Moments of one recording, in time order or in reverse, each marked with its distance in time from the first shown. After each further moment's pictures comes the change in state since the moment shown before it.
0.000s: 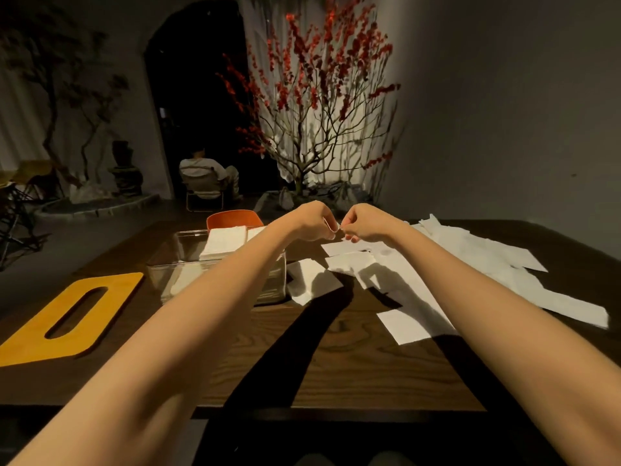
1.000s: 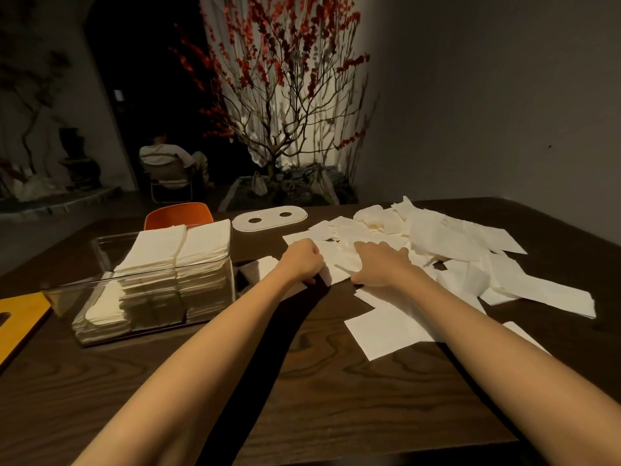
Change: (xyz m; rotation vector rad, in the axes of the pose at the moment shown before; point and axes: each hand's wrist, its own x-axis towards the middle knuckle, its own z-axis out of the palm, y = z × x) left_hand 0.057 -0.001 0.119 -0.290 -0.015 -0.243; right_hand 0.002 0.115 0.031 -0.493 -0.043 0.200
